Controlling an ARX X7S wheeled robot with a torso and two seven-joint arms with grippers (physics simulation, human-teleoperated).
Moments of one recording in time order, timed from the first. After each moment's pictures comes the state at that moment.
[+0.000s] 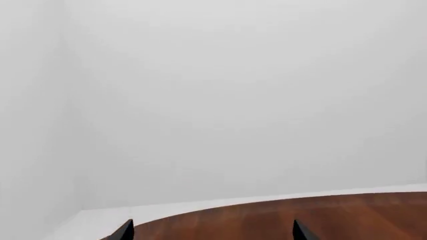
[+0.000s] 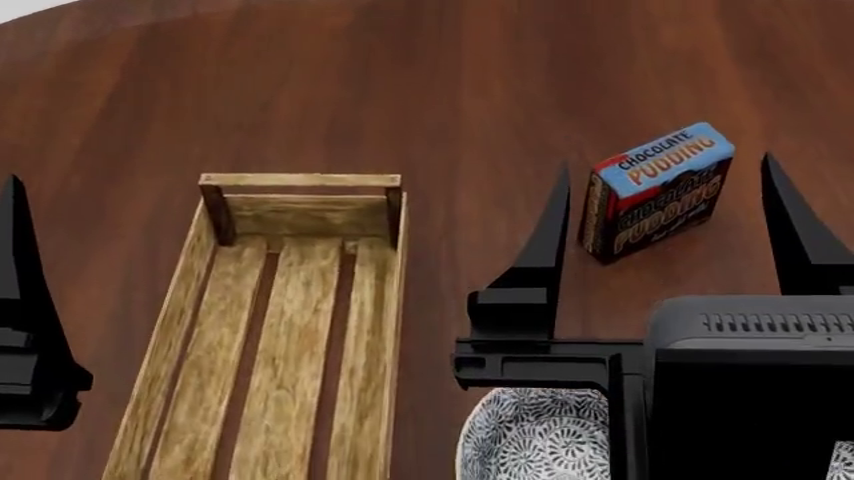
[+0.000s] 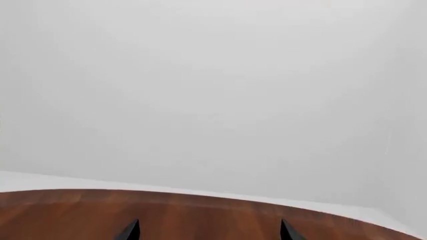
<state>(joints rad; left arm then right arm) -0.79 -0.87 0.58 1.04 -1.07 -0.59 -1.24 0.57 0.49 -0.12 -1.02 0.74 1.03 0.74</state>
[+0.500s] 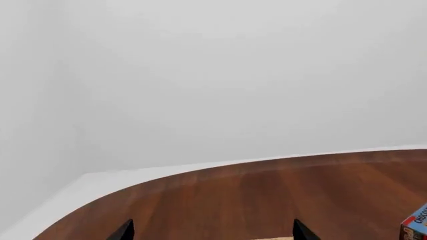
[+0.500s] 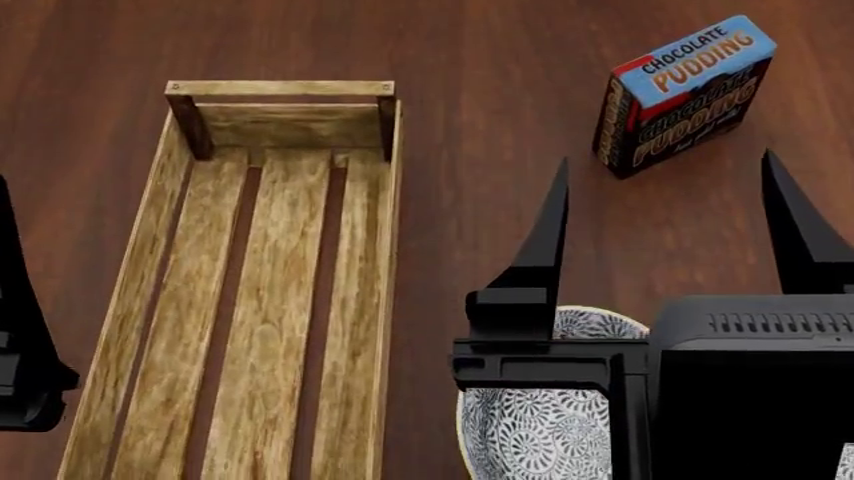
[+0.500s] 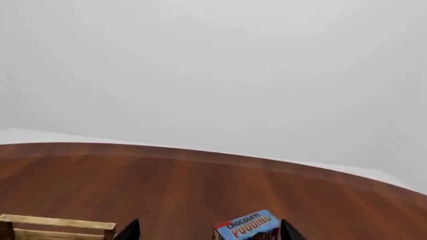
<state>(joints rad) -0.90 -0.95 0.74 1.04 -1.08 -0.48 -1.32 0.59 0.52 -0.12 -1.02 0.81 1.02 0.79</state>
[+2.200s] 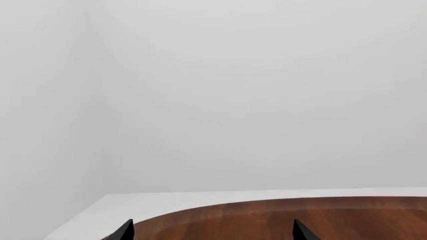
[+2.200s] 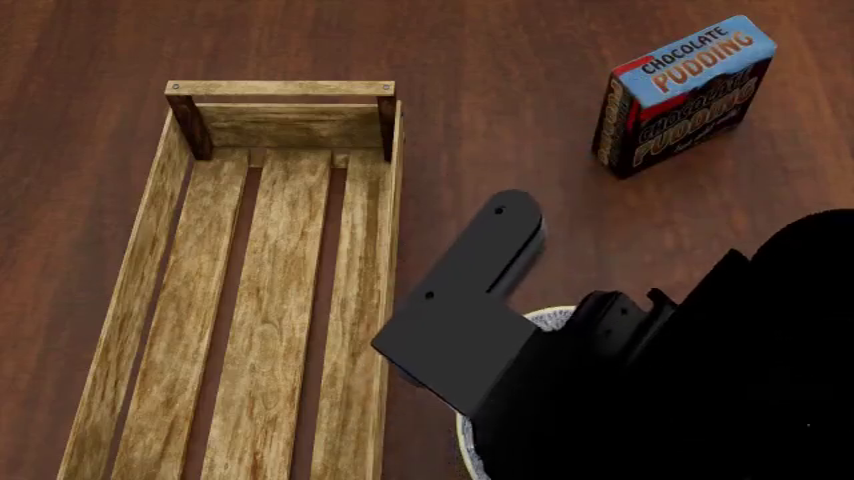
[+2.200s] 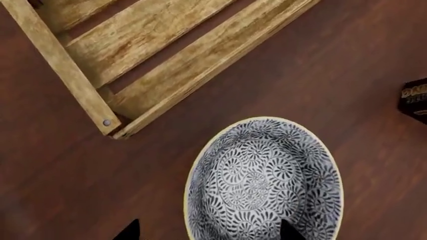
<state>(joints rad) -1.54 -1.26 1.38 1.01 -1.14 -0.05 -1.41 1.56 0.69 -1.01 -0.23 2.29 1.54 1.07</state>
